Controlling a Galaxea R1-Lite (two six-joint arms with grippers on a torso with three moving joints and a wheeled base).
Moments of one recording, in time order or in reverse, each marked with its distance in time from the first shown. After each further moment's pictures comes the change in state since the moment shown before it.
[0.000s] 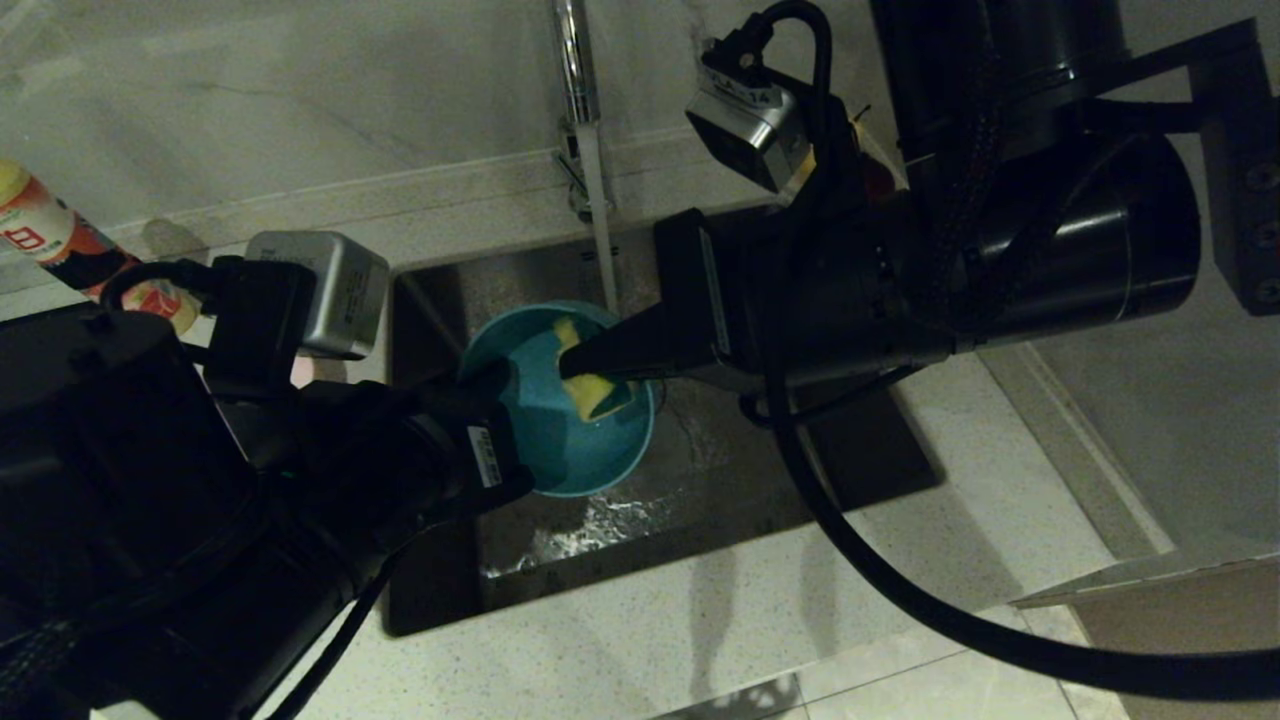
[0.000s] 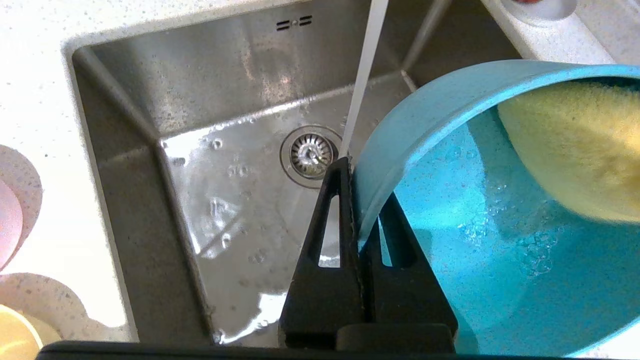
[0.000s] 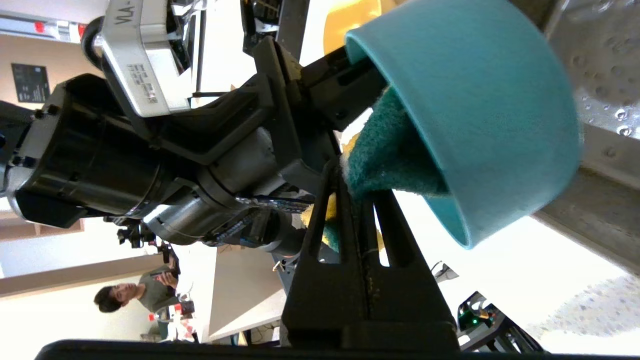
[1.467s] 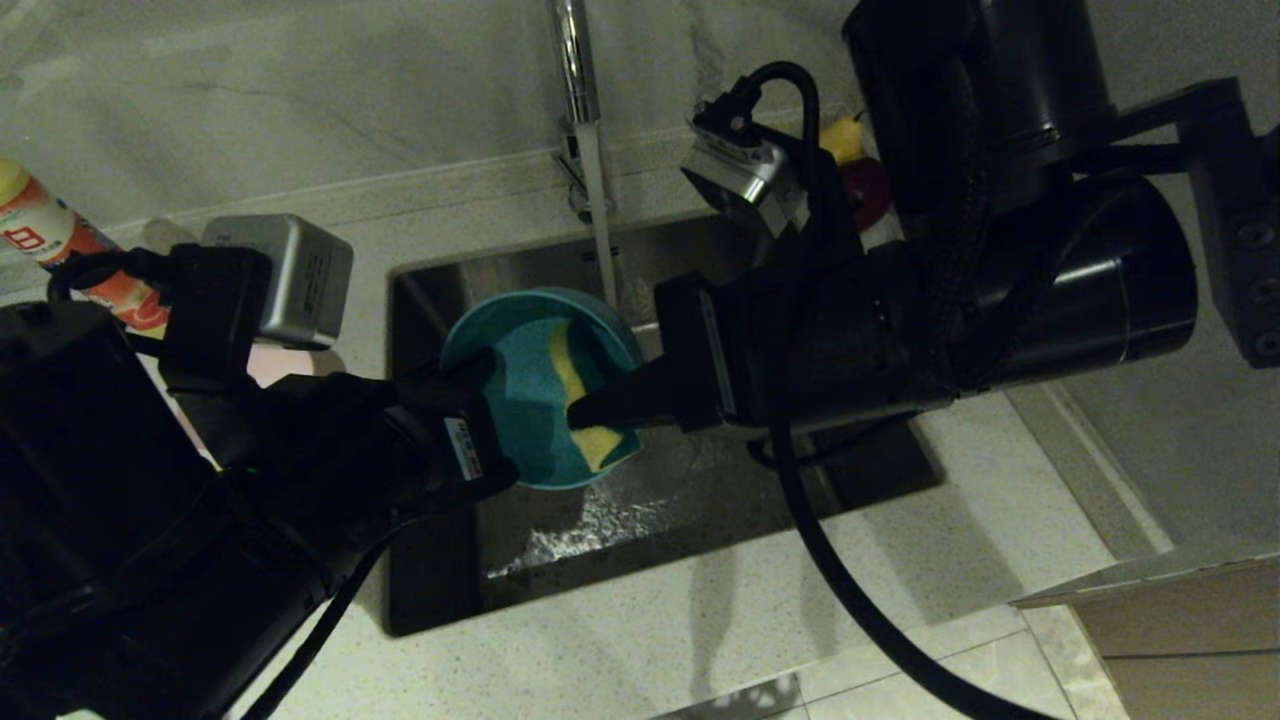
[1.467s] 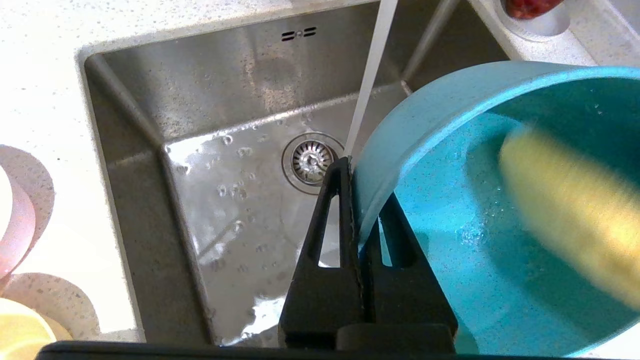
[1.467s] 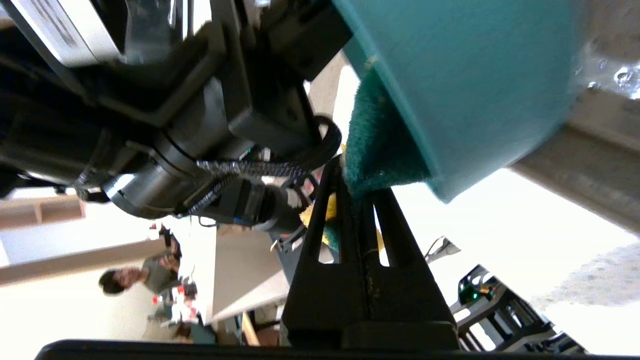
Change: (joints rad) left arm 0.001 -0.030 0.003 -0.001 0.003 -0.003; right arm 0.015 -0.018 0.075 0.005 -0.001 0.001
